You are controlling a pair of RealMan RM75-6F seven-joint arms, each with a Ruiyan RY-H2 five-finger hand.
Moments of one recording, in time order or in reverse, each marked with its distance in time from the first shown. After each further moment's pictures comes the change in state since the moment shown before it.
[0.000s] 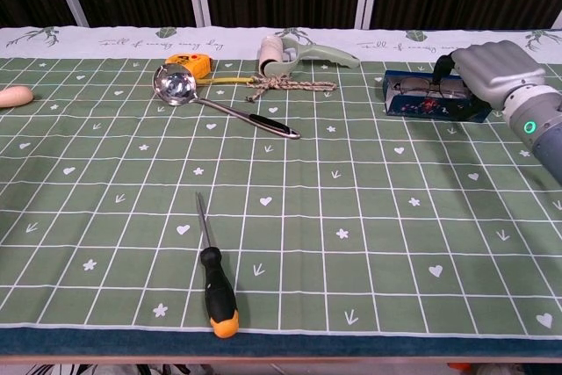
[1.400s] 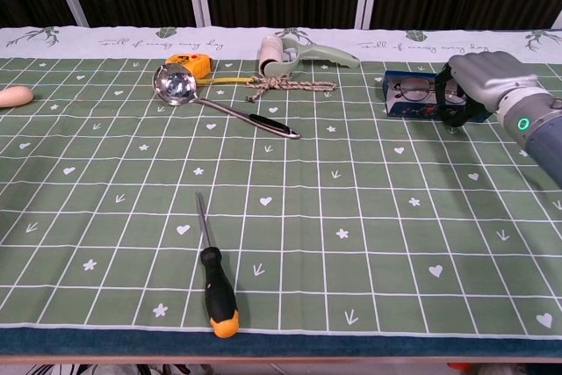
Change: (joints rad) left arm 0.001 0.002 0.001 -0.002 0.001 0.002 0.001; right arm 0.008 0.034 0.029 -0.080 0.056 -0.084 -0.002
